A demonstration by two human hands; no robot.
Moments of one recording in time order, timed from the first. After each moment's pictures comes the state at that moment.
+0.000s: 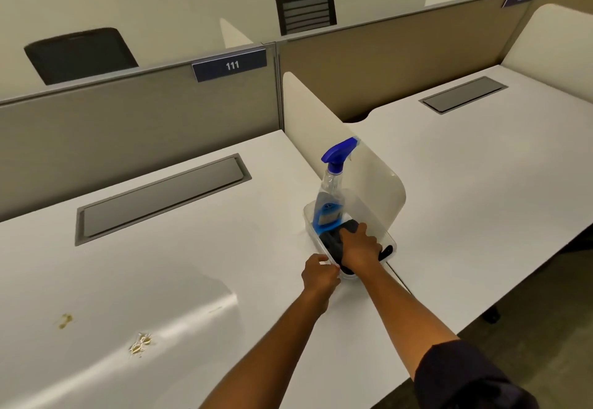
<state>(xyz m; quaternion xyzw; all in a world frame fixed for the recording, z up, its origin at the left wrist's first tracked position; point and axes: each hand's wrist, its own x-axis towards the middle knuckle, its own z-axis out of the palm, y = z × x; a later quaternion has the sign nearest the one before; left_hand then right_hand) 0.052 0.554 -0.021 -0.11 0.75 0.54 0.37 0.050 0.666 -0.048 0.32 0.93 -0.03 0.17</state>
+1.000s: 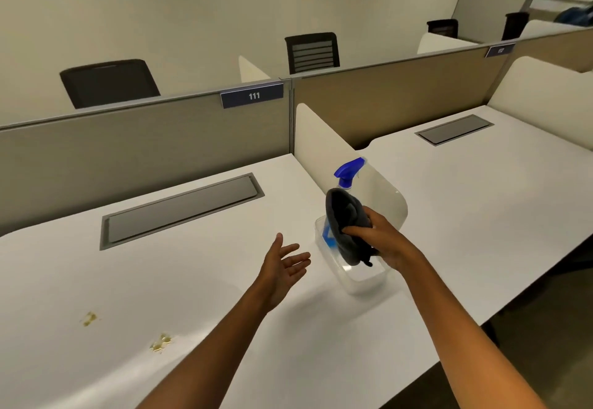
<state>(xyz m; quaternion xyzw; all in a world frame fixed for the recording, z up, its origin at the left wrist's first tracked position) -0.001 0.412 0.033 -0.10 0.51 0.75 0.41 0.077 0.624 0.095 0.22 0.76 -0.61 -0.01</state>
